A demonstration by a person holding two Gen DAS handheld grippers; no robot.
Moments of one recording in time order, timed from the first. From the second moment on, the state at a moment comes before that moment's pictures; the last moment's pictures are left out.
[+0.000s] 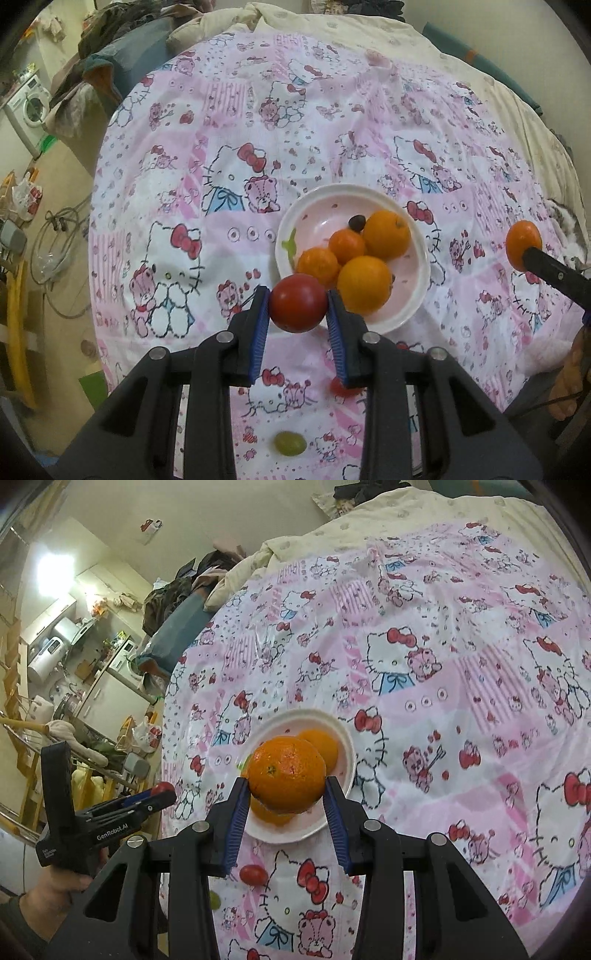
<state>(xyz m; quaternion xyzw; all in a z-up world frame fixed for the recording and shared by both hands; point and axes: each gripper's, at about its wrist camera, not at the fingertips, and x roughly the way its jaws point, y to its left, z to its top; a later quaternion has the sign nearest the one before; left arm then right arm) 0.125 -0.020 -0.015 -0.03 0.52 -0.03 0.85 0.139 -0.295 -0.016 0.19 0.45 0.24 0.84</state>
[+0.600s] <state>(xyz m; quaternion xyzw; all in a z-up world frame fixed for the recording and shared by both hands) 0.185 -0.025 -0.024 -0.04 0.50 -0.06 0.86 0.208 -0.280 -0.029 0.20 0.46 0.26 0.82</state>
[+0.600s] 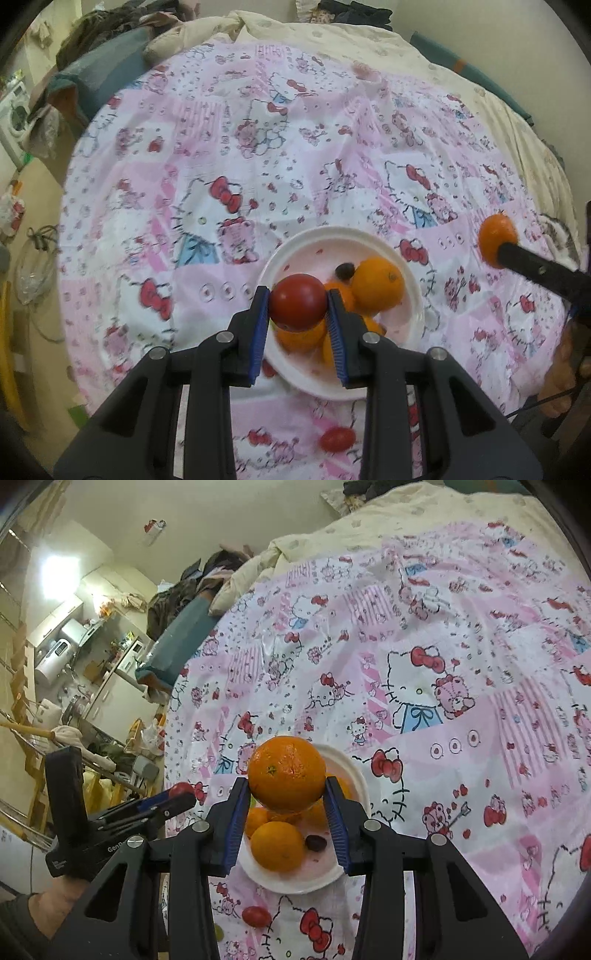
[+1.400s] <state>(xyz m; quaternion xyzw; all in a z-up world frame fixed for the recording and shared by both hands) 0.238 -0.036 -0.104 -0.02 0.56 -0.10 0.82 0.281 -0.196 -0.108 0.11 0.55 0.27 0.78</state>
